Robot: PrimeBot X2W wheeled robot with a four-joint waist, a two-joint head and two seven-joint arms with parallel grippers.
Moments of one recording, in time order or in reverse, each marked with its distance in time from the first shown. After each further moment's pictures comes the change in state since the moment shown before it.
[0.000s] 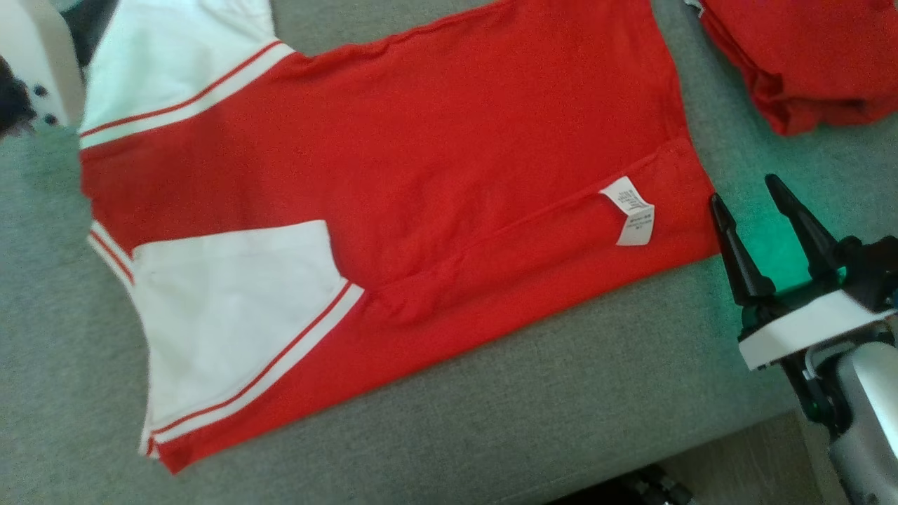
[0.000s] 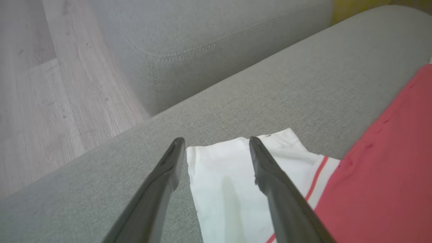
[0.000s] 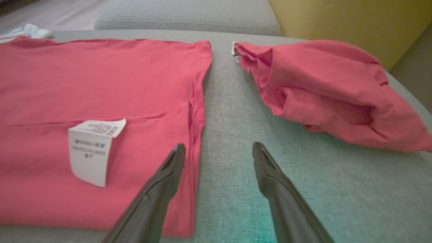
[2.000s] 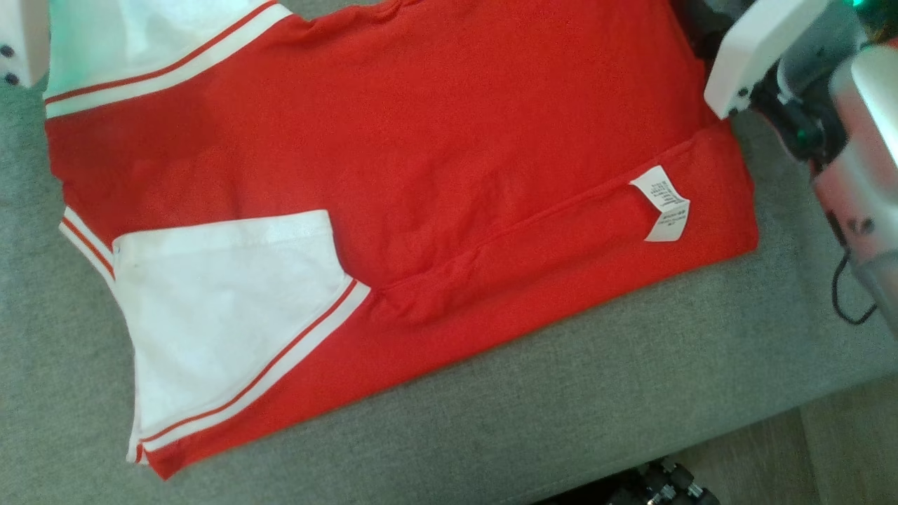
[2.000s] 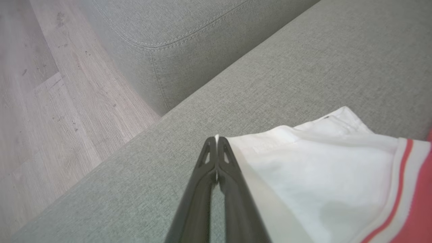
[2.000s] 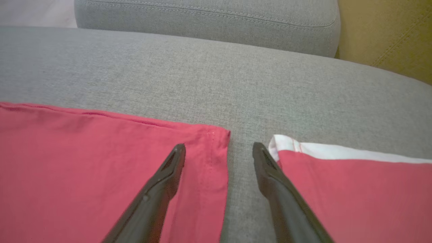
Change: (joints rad) left arm -0.203 0.067 -0.220 0.082 0.037 -0.043 -0.075; right arm -0.794 0.021 0.364 0.420 0.239 0.000 0.352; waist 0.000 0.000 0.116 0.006
